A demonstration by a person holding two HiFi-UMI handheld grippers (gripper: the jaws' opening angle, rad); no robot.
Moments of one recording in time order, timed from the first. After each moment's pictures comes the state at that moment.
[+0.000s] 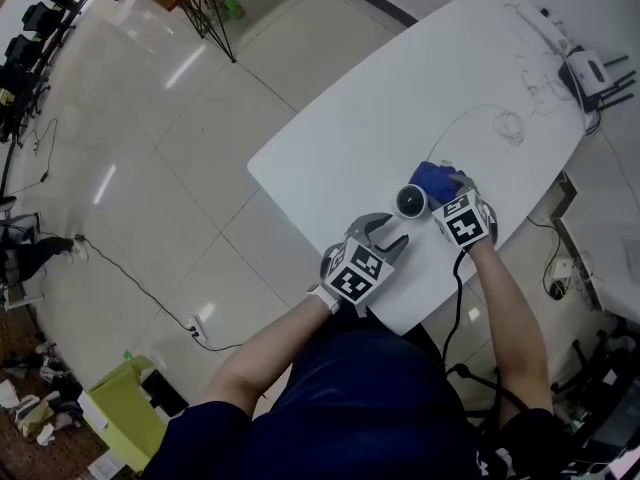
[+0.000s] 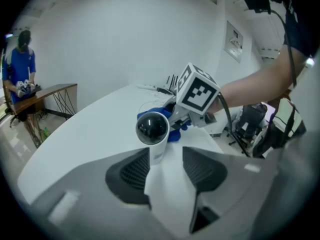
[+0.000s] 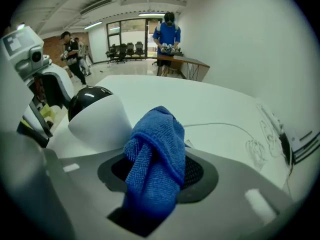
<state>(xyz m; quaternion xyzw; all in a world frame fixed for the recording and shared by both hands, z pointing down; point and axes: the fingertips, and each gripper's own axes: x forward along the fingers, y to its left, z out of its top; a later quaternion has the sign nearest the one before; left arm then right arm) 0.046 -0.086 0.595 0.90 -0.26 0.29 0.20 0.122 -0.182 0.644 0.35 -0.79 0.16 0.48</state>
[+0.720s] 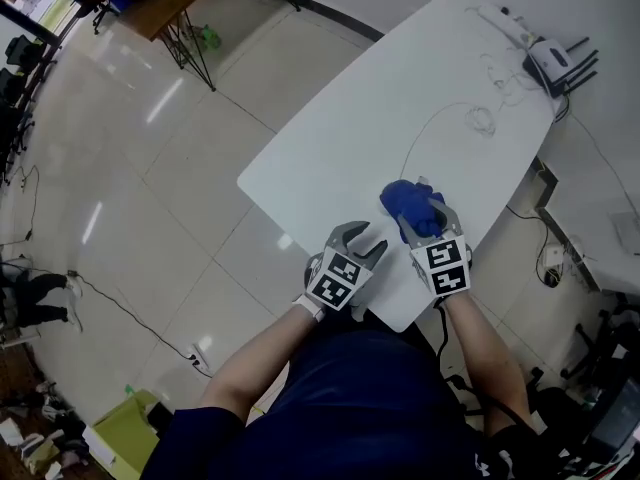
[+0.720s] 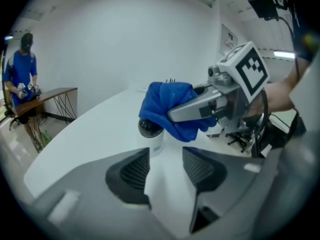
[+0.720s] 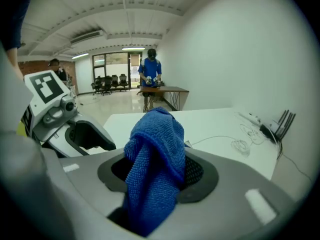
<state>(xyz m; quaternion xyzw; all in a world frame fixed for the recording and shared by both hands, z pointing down) 0.019 -0.066 0.580 0.91 -0.26 0.28 0.19 0.080 -0.116 0.545 0.48 -0.81 0.15 0.30</state>
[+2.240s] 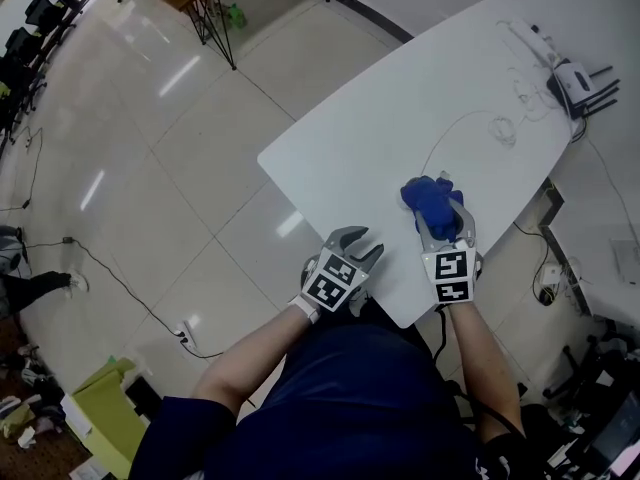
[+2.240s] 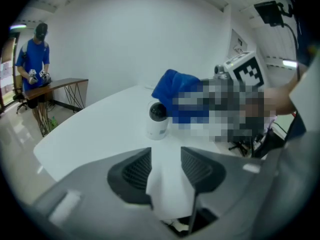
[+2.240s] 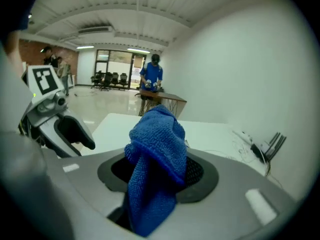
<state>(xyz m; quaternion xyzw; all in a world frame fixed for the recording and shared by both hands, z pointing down) -0.022 -0.040 0.589 0.89 -0.29 0.27 0.23 0.072 -0.114 0.523 0.50 -0.80 0.06 0.31</state>
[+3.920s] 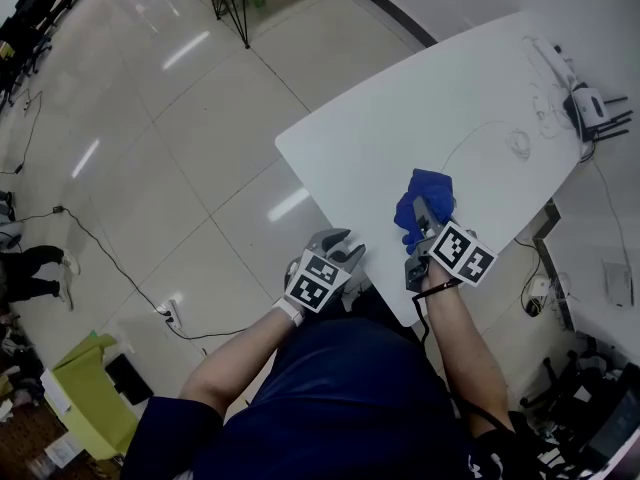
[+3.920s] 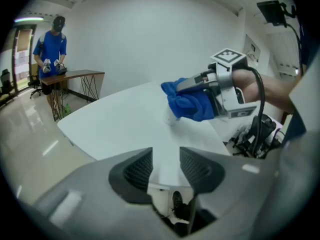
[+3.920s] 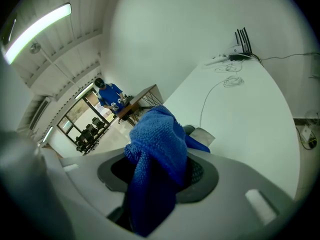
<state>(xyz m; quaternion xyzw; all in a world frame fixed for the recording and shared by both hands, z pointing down) -0.090 -0.023 0.600 0.86 -0.34 0.27 0.28 0.039 -0.129 0.546 0.55 -0.70 0.44 0.07</state>
